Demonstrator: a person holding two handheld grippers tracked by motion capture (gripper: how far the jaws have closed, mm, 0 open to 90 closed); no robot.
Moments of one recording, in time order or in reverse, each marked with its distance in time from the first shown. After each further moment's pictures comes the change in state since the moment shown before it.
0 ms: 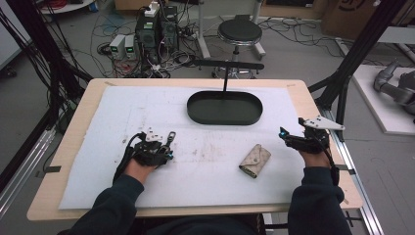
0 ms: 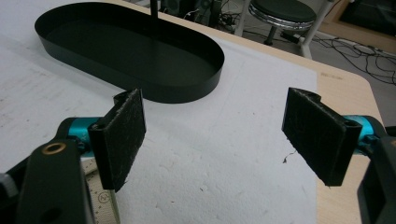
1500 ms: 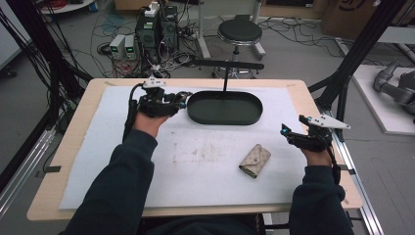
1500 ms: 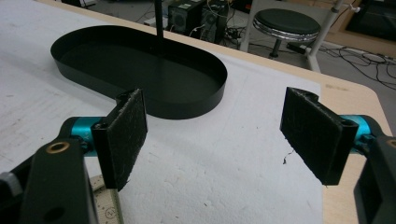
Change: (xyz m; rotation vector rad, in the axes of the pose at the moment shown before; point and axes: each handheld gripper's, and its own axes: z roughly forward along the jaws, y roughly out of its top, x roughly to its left) left arm 0.020 0.143 -0.033 -0.299 -0.076 -0.076; right arm -0.006 0.004 -0.003 -0.059 0.036 0.035
